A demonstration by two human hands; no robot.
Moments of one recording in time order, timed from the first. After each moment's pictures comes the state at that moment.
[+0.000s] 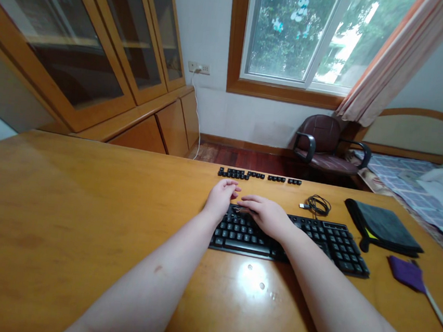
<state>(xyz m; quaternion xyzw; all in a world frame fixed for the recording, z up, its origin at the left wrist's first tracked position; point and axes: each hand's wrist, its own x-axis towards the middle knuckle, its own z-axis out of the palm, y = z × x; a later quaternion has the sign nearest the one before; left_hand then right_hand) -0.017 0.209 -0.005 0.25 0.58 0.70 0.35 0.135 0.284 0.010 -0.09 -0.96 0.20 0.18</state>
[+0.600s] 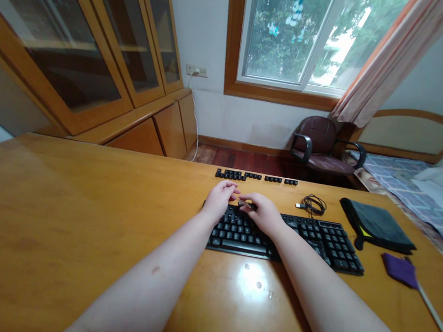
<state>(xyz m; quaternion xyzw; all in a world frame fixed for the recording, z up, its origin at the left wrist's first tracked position) -0.015 0.208 -0.007 0.30 0.59 0.67 0.34 0.125 0.287 -0.006 -0.16 -0.91 0.27 0.27</state>
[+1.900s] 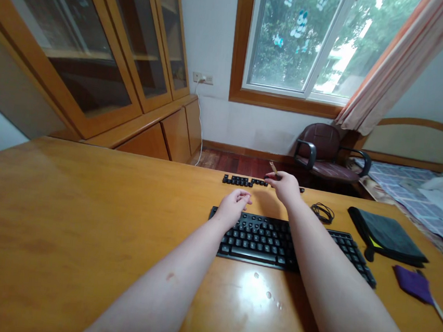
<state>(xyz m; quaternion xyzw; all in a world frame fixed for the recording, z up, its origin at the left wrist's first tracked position) -0.014 0.208 -0.009 0.37 0.59 0.63 0.36 0.094 0.364 0.033 -0.42 -0.78 0.34 0.31</state>
